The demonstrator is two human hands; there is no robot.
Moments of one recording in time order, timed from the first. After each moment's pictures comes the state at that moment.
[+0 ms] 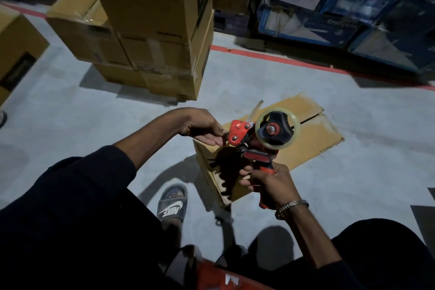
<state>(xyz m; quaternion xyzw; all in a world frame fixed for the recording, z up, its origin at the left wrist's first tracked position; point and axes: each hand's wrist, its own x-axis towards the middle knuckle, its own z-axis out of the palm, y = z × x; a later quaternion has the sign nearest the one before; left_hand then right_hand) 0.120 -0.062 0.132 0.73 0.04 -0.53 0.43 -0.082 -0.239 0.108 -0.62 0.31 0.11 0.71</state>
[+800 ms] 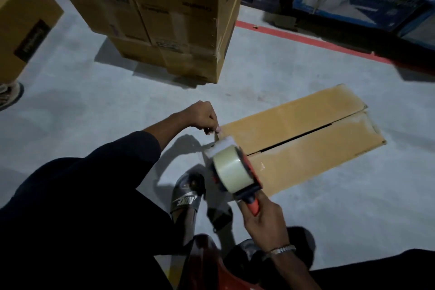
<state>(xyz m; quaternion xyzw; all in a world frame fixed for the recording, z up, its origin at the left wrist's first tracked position) 0.178 0.018 0.015 0.88 -0.14 -0.37 0.27 -0.130 -0.169 0.027 -0.89 0.17 0.10 0.41</state>
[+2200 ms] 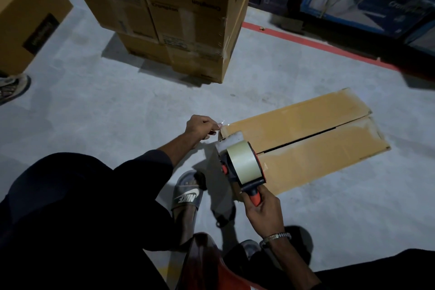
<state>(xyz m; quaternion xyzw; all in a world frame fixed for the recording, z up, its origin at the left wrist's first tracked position) 0.127 0.020 -0.045 0.76 0.21 -0.26 0.55 -0.113 -0.168 0.000 -0.86 0.20 0.09 0.46</state>
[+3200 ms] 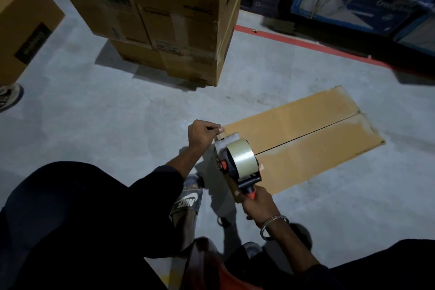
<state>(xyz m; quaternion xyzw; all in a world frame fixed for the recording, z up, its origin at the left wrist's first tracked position) 0.111 0.000 -0.064 0.87 0.07 -0.09 0.48 -0.086 -0.170 -0.010 -0.79 0.29 0.27 0.47</state>
